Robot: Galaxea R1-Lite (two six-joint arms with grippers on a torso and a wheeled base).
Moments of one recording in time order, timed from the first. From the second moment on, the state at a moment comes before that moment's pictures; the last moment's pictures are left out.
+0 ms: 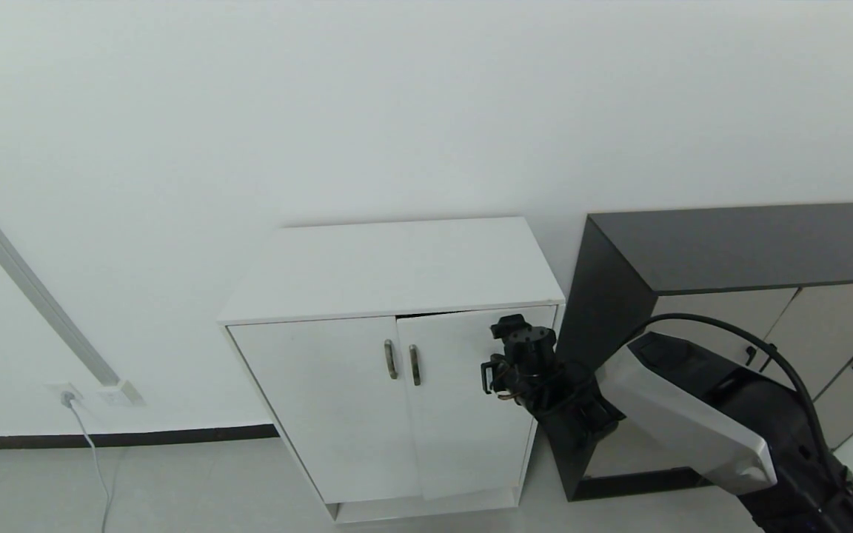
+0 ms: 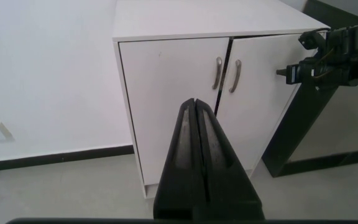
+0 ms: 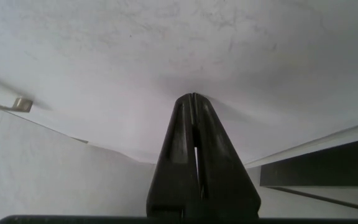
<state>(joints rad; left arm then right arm) 0.00 0.00 0.00 0.00 -0.05 -0.02 0.58 2.65 -1.54 -0.79 -0.24 0.13</state>
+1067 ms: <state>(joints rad) 0.00 0.00 0.00 0.00 -0.05 -0.02 0.57 2.67 -1.59 -0.78 -0.24 0.13</state>
